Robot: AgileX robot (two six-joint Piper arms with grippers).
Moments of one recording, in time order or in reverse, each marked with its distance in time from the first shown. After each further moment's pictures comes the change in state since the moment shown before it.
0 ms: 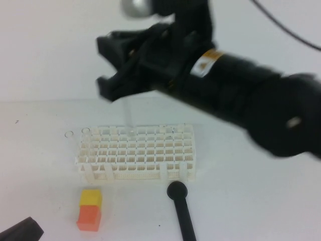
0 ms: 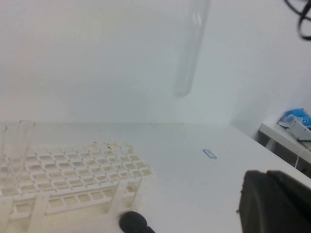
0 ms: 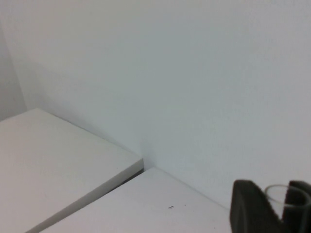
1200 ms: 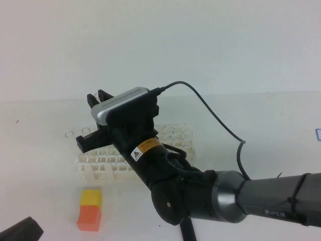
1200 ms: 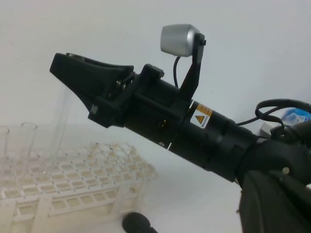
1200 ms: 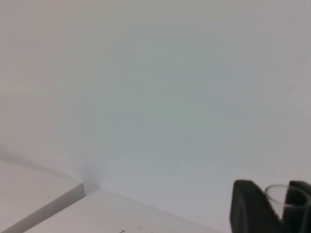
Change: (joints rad) right arm 0.063 0.532 -0.003 -0.105 -0.767 0.185; left arm 0.000 0.000 0.000 0.014 0.000 0.000
